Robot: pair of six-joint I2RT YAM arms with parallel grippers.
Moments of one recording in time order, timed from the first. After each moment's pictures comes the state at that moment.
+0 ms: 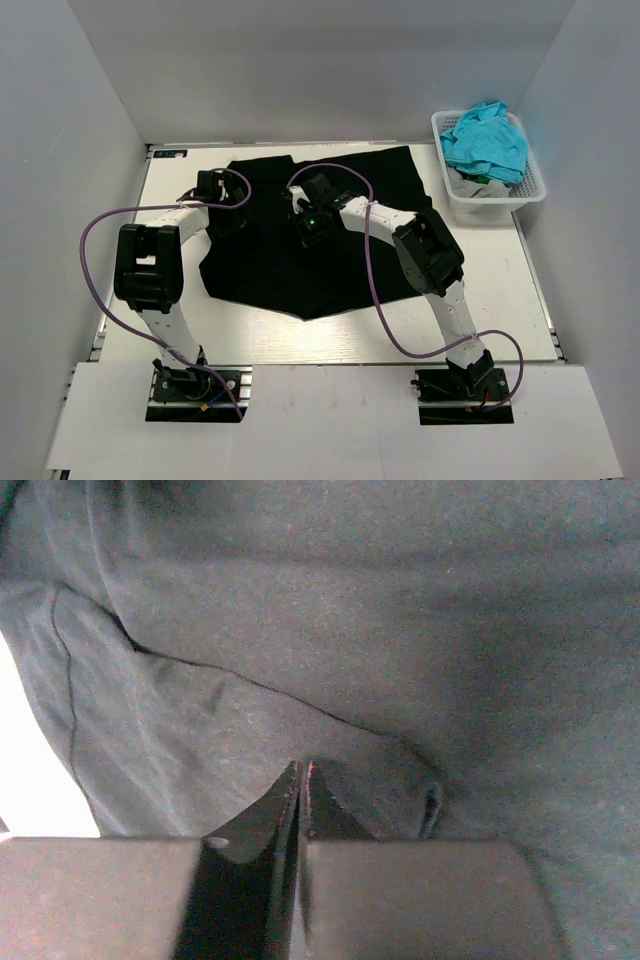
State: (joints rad) left arm -0.08 1.84 1.16 -0.34 0.12 -0.53; right arm 0.73 2.24 1.70 -0.41 -0.47 0.18
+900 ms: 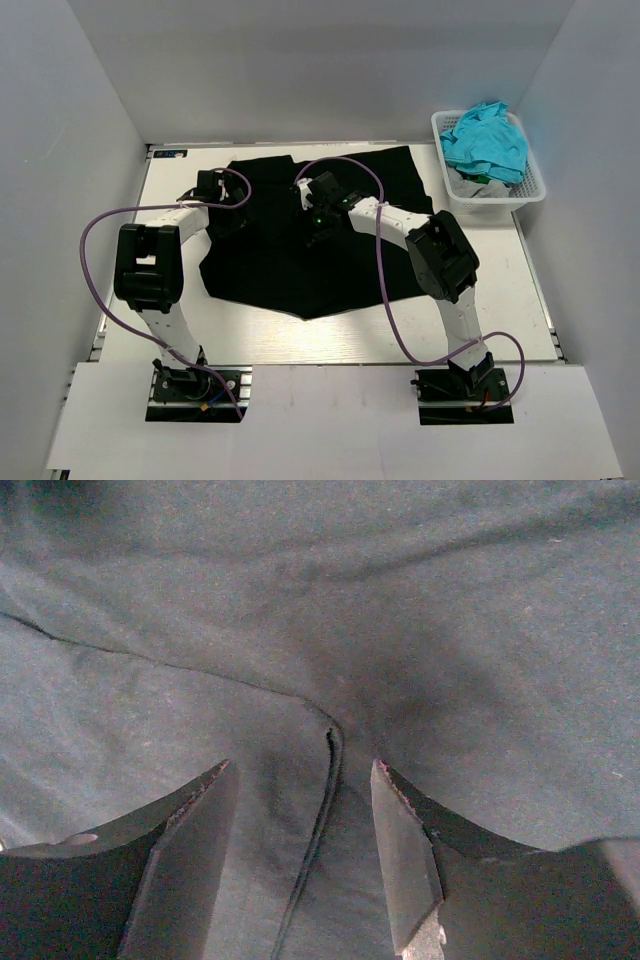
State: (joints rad) left arm -0.08 1.84 1.16 -0.34 0.13 -0.53; right arm 0.73 2.13 1.60 -0.39 -0.23 0.10
